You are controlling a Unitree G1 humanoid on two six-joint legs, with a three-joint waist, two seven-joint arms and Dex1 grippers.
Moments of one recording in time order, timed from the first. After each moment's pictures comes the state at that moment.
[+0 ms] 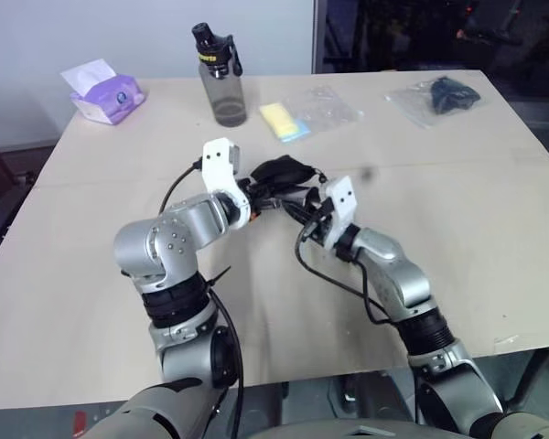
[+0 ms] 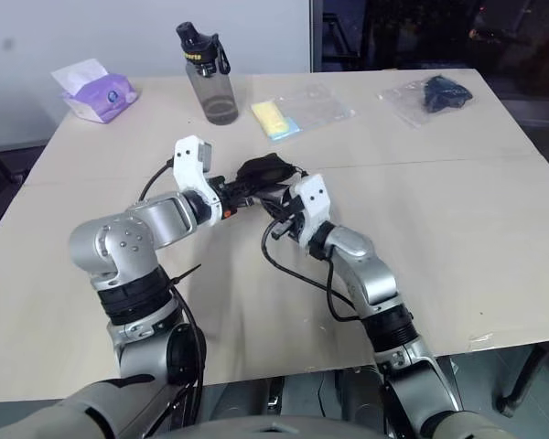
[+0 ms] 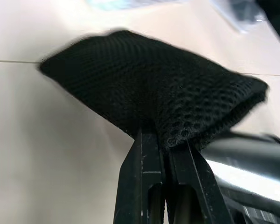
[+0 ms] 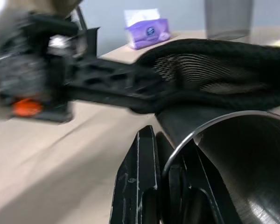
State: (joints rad) left arm -0.69 0.09 0.40 -0.35 -0.41 1.48 -0.20; right arm -0.46 0.01 0.21 0.07 0.31 0.31 0.51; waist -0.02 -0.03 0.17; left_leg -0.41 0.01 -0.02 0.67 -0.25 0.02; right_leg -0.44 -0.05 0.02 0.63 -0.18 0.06
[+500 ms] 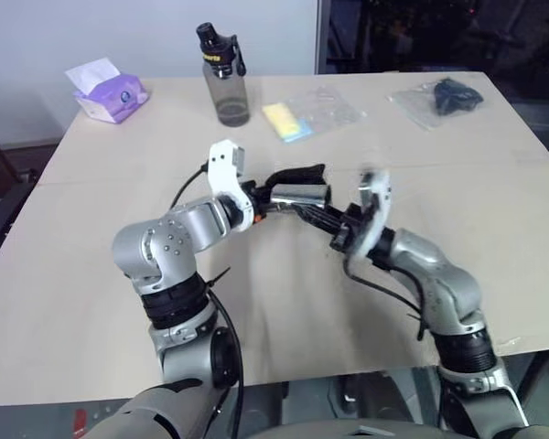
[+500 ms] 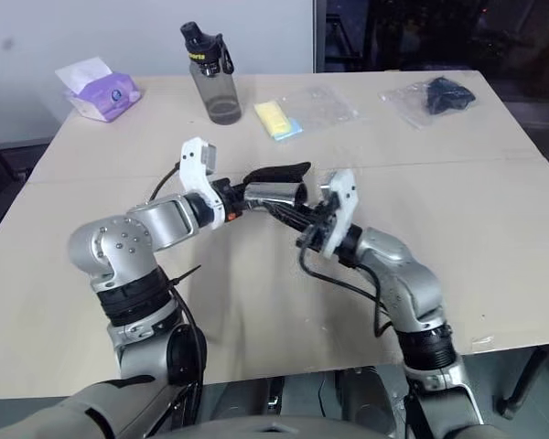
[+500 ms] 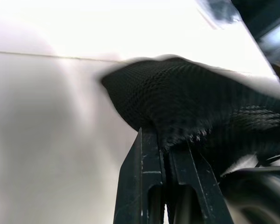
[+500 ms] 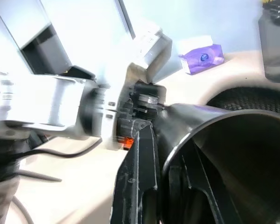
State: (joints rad) left arm -0.69 0.08 0.42 -0.32 -0.46 1.50 -0.21; right arm -0.36 -0.13 0.10 -0.30 0.66 0.61 0.65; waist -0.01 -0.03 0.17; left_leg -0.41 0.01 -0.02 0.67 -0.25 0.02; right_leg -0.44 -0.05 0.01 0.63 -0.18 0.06
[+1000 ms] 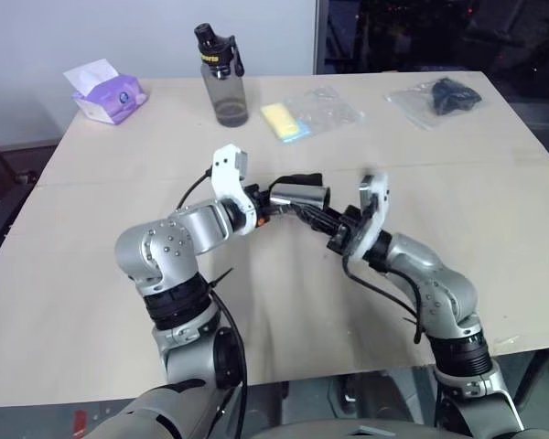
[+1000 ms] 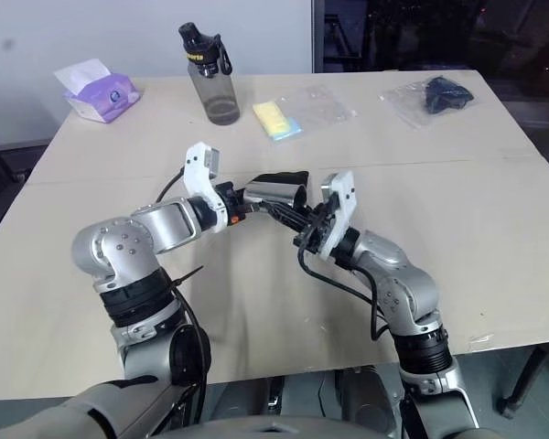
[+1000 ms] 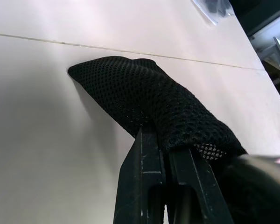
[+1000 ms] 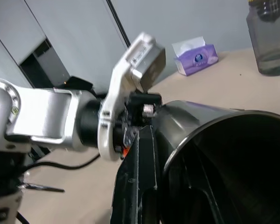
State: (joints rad) left arm -0.69 0.06 0.45 -0.32 -0.48 1.54 -0.20; right arm -0.35 -0.10 0.16 -0.25 0.59 0.57 0.60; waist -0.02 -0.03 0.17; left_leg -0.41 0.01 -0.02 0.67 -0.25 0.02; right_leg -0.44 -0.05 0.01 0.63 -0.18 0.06
